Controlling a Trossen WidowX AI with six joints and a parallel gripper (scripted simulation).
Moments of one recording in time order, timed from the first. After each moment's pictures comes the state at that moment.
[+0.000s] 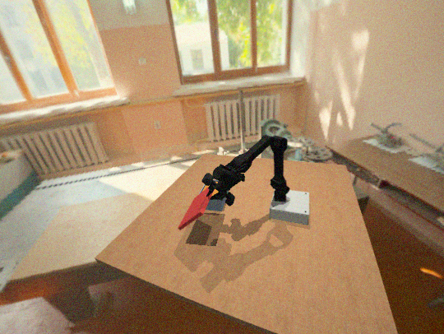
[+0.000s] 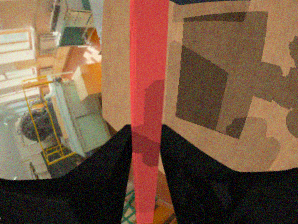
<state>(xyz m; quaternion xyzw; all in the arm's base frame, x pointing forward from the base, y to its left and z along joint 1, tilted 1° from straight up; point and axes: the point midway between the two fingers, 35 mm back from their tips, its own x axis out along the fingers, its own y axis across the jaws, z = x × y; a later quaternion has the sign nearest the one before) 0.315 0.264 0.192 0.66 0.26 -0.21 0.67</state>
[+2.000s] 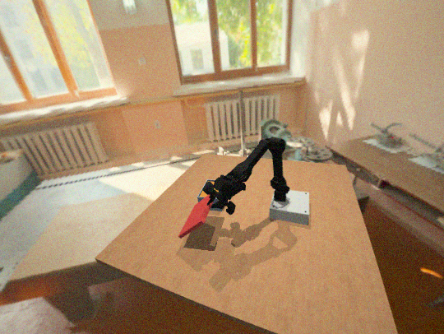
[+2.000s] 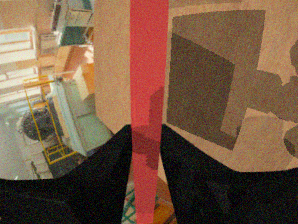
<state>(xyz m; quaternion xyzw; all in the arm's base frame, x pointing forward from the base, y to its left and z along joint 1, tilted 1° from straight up) 0.310 0.283 0.155 0.66 0.26 -0.21 0.67</state>
